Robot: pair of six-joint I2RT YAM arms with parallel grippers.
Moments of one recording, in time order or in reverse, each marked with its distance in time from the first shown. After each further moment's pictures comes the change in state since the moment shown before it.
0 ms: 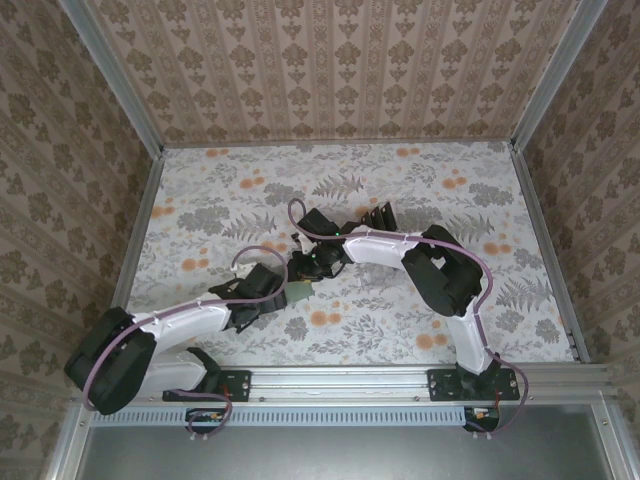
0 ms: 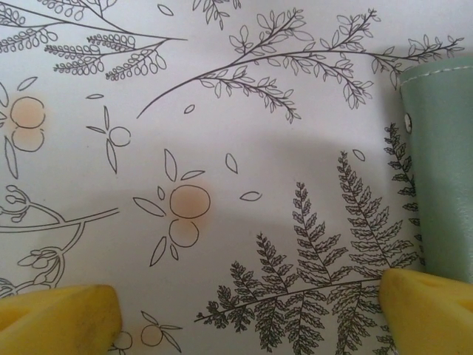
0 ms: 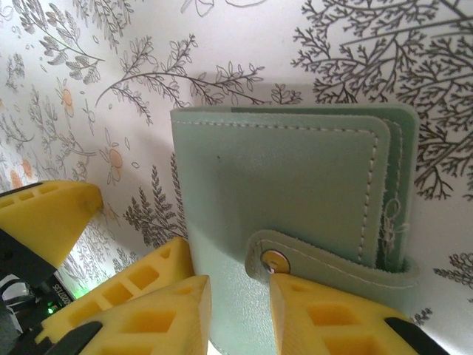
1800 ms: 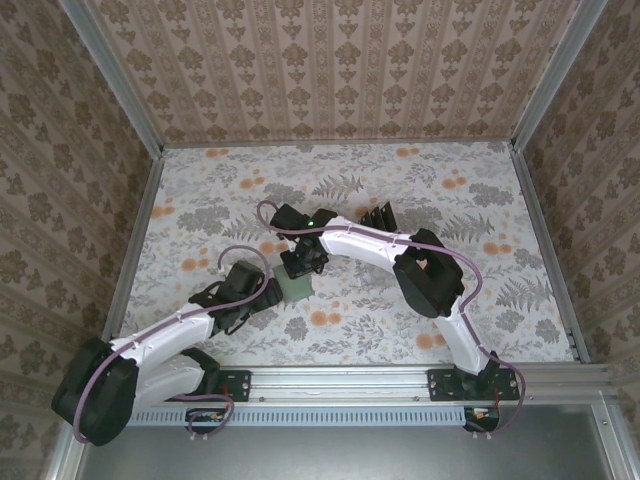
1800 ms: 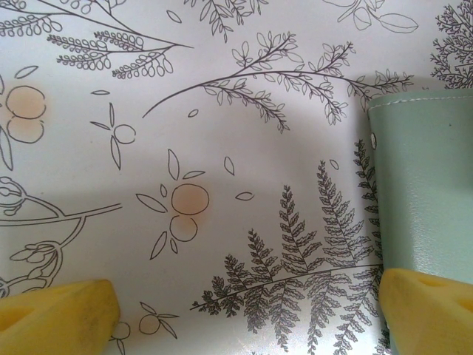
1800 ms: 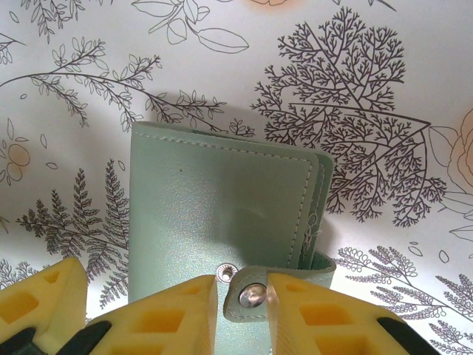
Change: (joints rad) left arm 0.126 -0.169 -0.064 0.031 0.171 0.015; right arm 0.084 0.100 0.360 -0.446 0.374 -0.250
